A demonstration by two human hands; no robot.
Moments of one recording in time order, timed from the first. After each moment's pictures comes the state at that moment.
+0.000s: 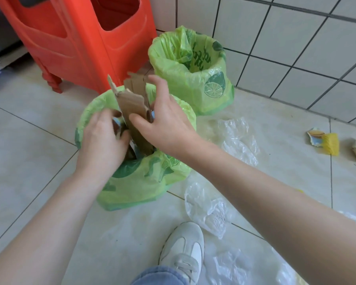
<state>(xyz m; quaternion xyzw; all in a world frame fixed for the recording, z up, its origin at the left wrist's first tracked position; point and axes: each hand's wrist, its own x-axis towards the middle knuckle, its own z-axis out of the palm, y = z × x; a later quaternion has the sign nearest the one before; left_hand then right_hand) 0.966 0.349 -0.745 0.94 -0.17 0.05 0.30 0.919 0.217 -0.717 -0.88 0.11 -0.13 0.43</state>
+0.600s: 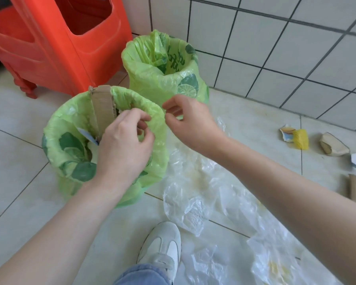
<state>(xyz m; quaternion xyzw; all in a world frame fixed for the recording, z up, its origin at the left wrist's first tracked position) 0.910 0.277 -0.729 0.89 -0.28 0.07 0.36 0.869 0.134 -0.712 -0.92 0.15 -0.12 0.35</state>
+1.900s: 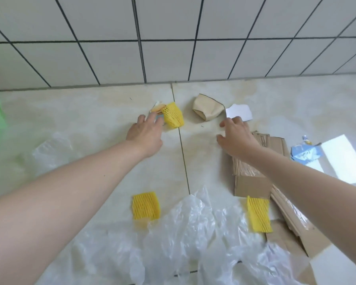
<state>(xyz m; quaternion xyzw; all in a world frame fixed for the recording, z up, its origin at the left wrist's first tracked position) 0.783 -0.152 -0.899 0.78 -0.61 -0.14 -0.03 0.561 -0.239 -0.874 -0.81 0.56 0.06 0.18</state>
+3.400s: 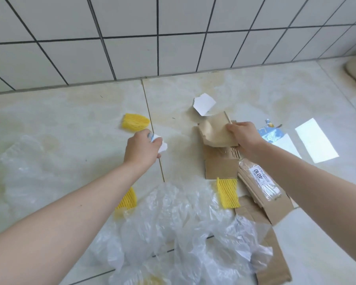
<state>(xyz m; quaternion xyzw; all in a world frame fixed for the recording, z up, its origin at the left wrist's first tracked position) 0.696 -0.120 -0.885 0.80 -0.35 -0.36 0.34 0.470 -0.235 -0.861 -0.47 0.69 -0.21 0.51</state>
